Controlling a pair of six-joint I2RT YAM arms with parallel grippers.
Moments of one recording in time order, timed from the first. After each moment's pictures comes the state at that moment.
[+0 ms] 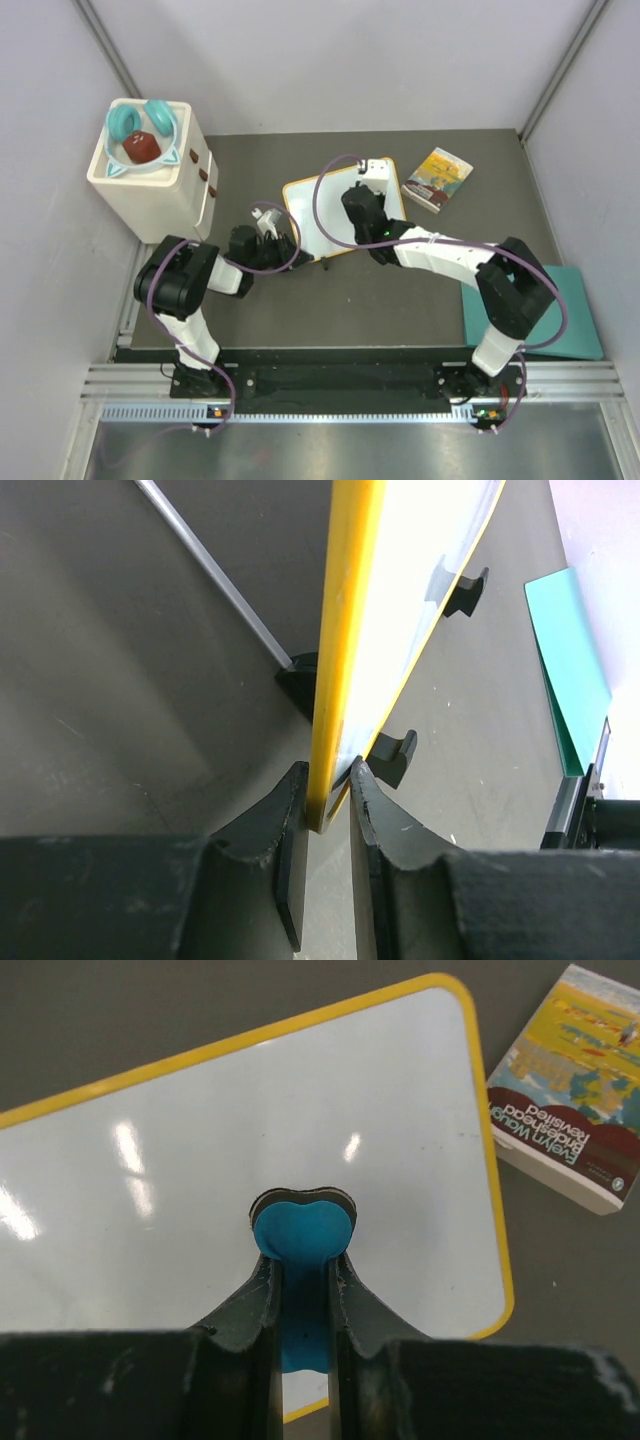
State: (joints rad) left arm -0.27 1.79 0.48 0.88 0.65 -0.60; right arm 0.80 1.71 1.12 0.12 0.77 0.38
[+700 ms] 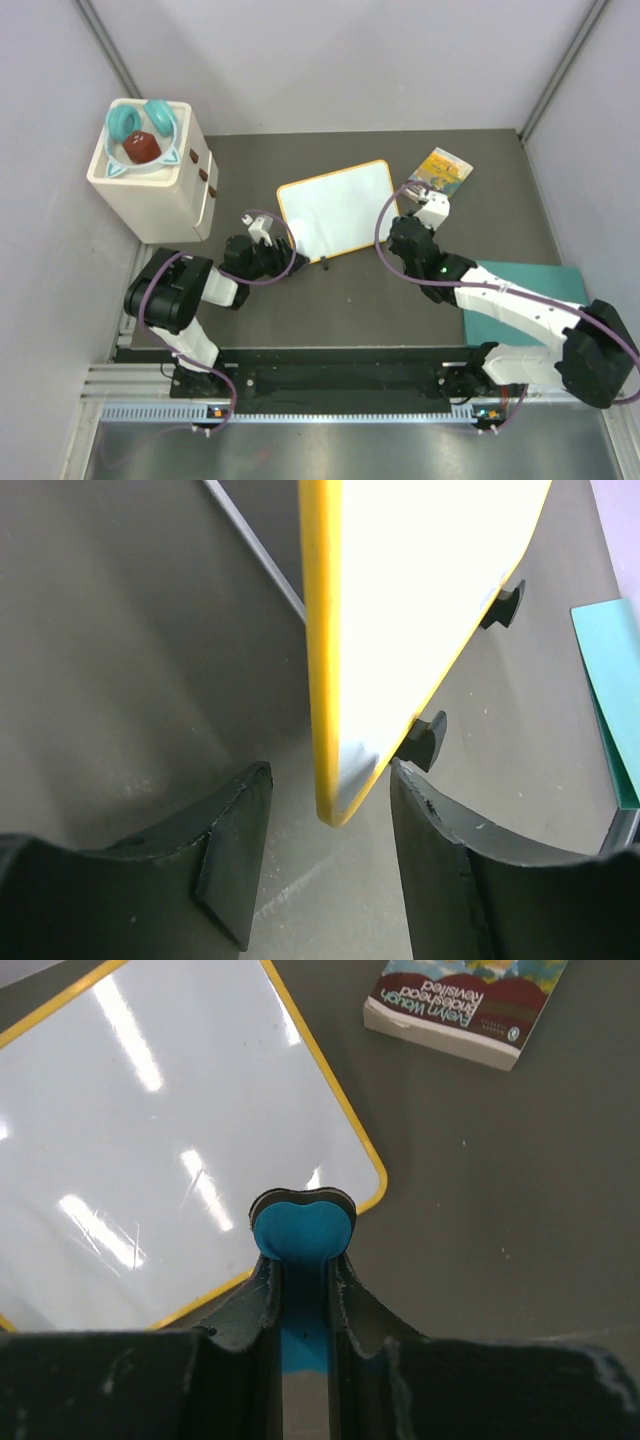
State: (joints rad) left arm -0.28 1.69 0.36 0.93 0.50 -0.57; right arm 0.79 1.21 0.76 -0.07 0.76 0.67
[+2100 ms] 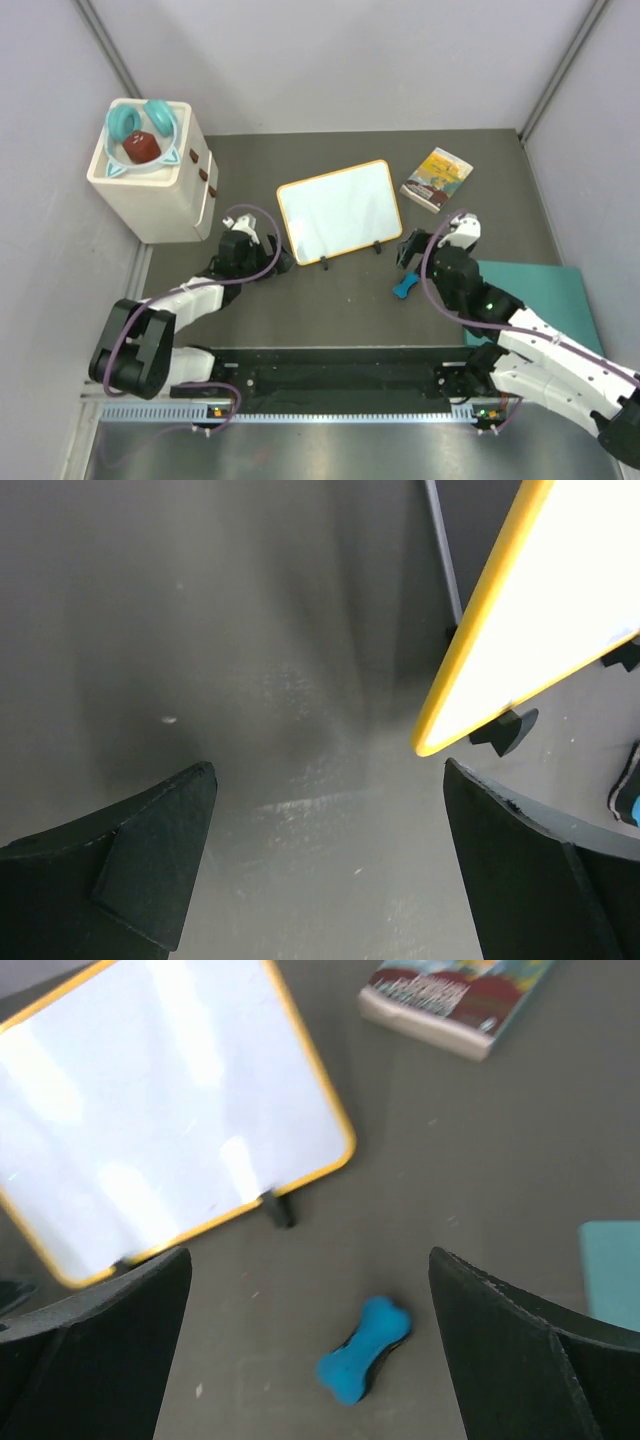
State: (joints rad) left arm -0.30 1.30 0.43 0.22 0.17 -0.60; right arm 0.77 0.77 0.52 -0.15 0.58 0.61
